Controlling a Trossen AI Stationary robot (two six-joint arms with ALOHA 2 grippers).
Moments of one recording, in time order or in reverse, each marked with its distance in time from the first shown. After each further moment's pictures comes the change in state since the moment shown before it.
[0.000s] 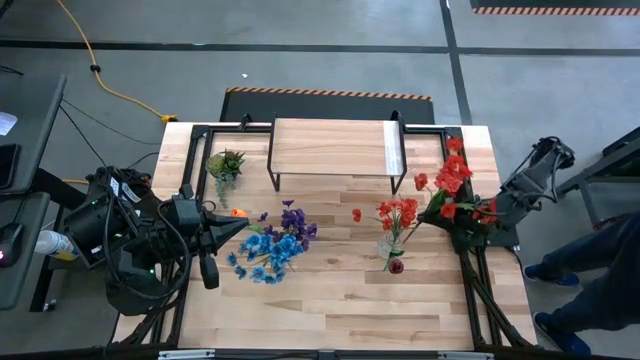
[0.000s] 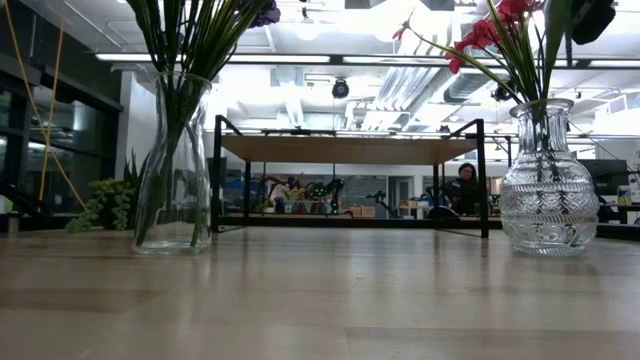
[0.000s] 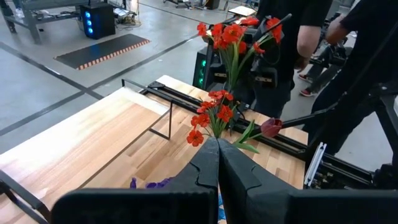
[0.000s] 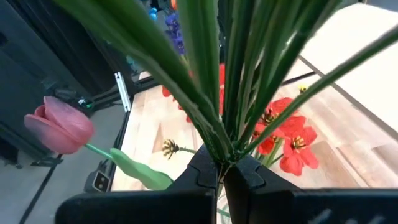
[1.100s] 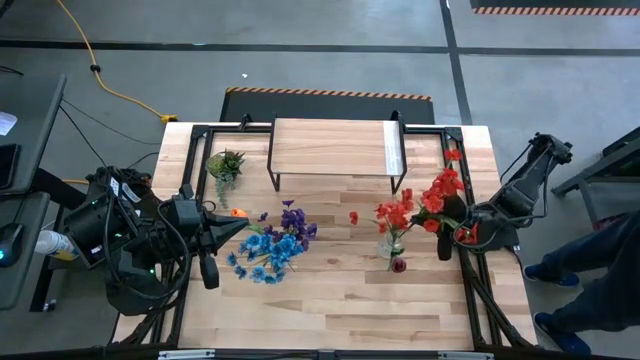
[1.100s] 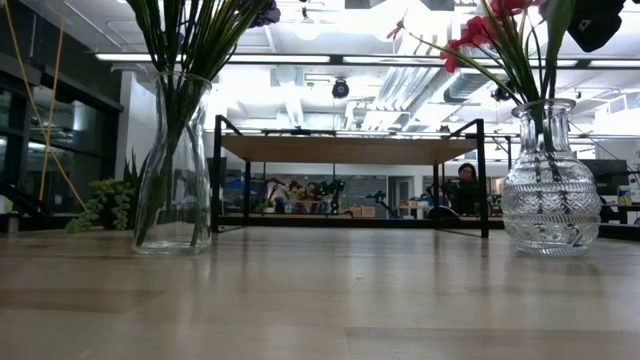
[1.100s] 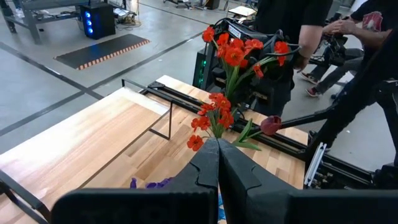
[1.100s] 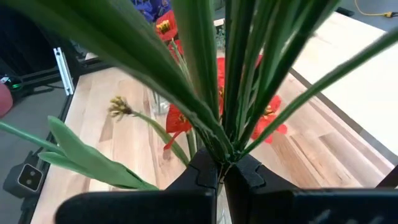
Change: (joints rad) left arm 0.000 0.000 0.000 0.000 0.000 0.000; right arm 0.085 0.152 0.000 -0.097 0.212 0.101
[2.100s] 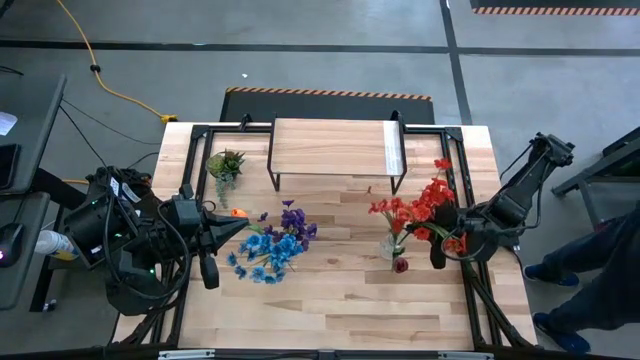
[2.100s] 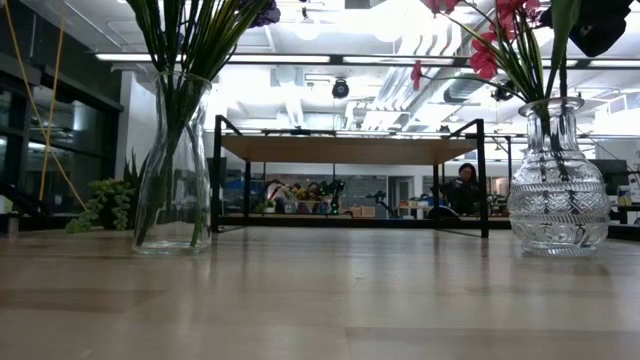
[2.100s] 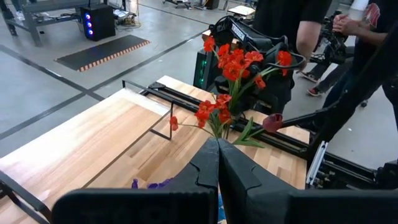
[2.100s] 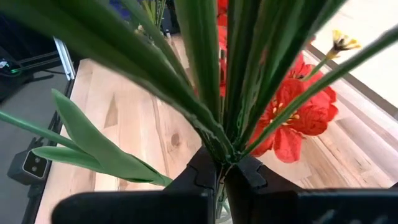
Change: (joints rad) left arm 0.000 0.000 0.000 0.000 0.000 0.014; right arm 0.000 0.106 0.000 0.037 -0.050 0.060
